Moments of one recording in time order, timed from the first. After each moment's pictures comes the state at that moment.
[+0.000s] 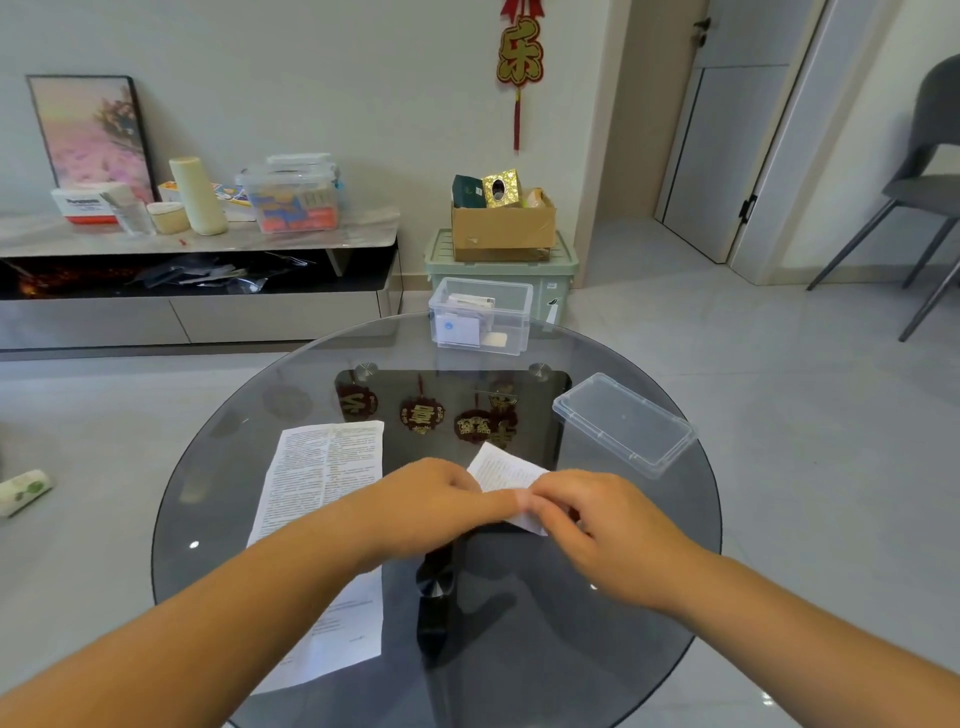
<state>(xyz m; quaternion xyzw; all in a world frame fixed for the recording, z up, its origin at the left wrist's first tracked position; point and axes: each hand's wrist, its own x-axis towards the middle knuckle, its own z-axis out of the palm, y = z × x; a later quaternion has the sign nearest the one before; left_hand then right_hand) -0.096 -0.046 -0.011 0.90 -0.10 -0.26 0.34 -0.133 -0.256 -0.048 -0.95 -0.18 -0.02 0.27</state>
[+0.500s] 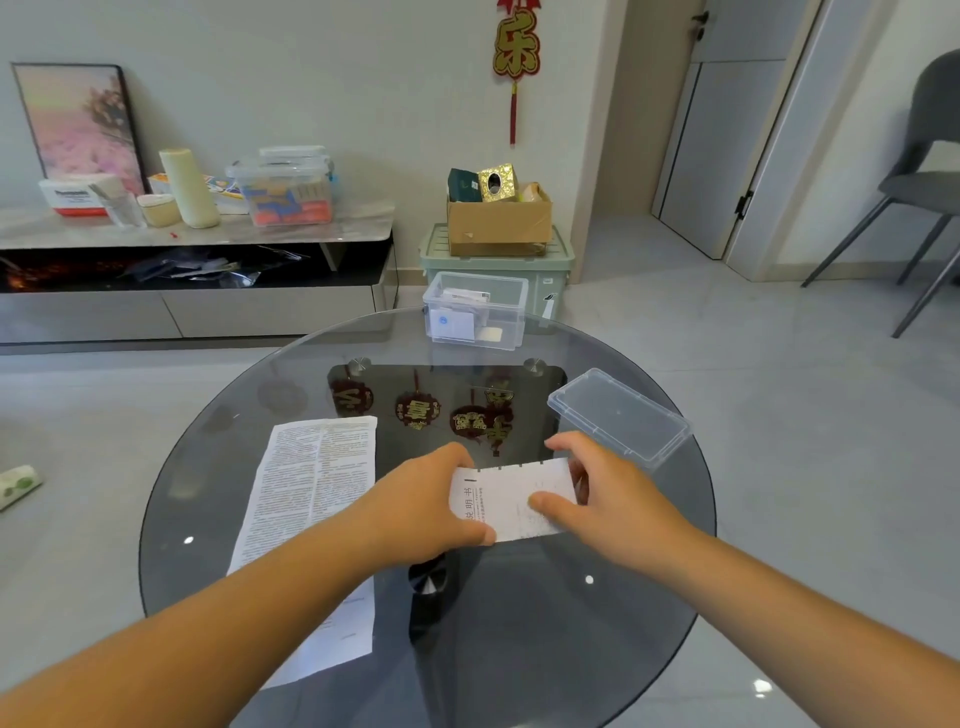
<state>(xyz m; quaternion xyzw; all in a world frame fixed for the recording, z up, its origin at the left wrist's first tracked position) -0.082 -0.045 -0.044 0.94 -0.18 -0.16 0.24 -0.116 -0.267 -0.053 -0.95 -0.04 0.01 0.32</state>
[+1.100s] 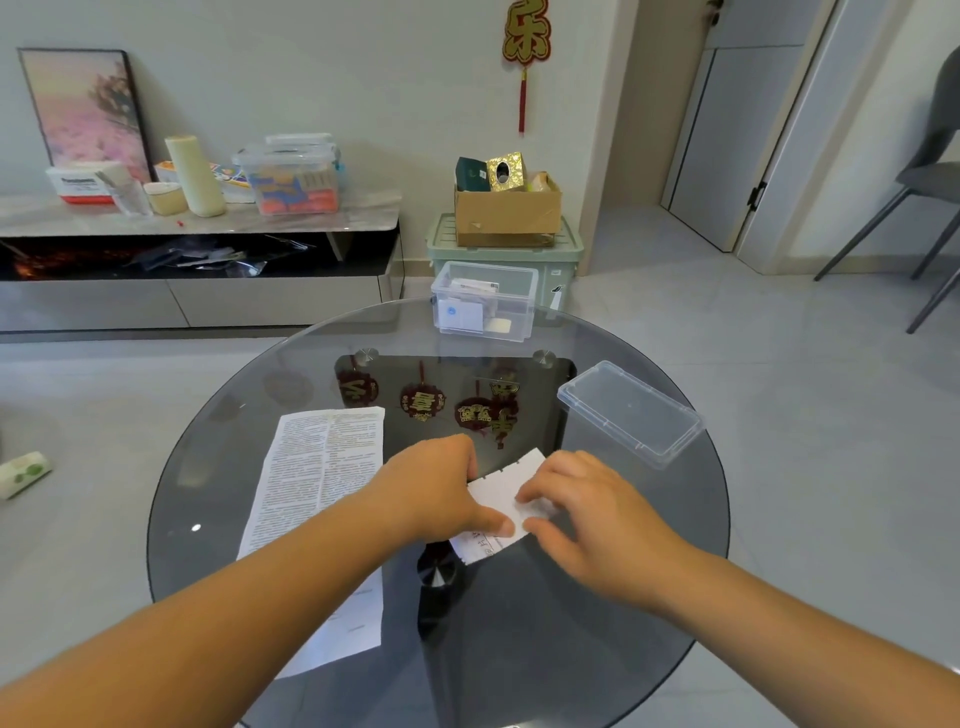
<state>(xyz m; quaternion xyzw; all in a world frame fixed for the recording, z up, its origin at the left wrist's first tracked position) -0.074 -0.056 -0.038 0.97 -0.14 -0.15 0.16 -0.126 -0.250 -0.063 -0.96 -0.20 -0.04 0.20</state>
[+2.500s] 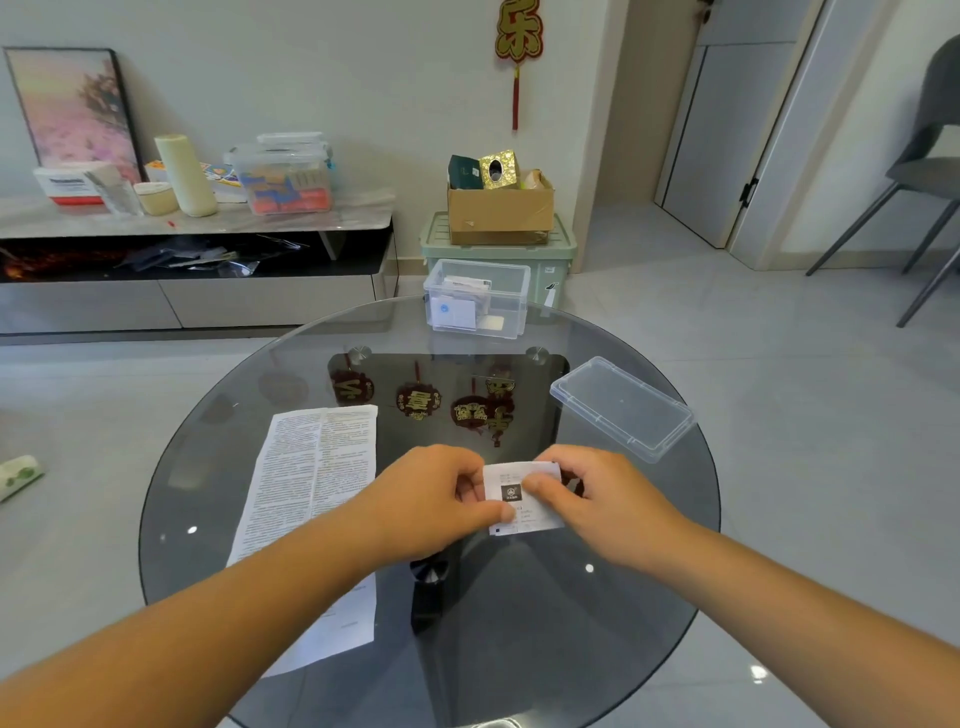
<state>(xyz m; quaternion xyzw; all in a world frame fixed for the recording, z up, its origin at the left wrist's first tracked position) -0.090 -0.049 -0.039 0.93 -0.21 -0.15 0.27 -0.117 -0.260 -0.058 -0.93 -0.11 0.02 0.35</state>
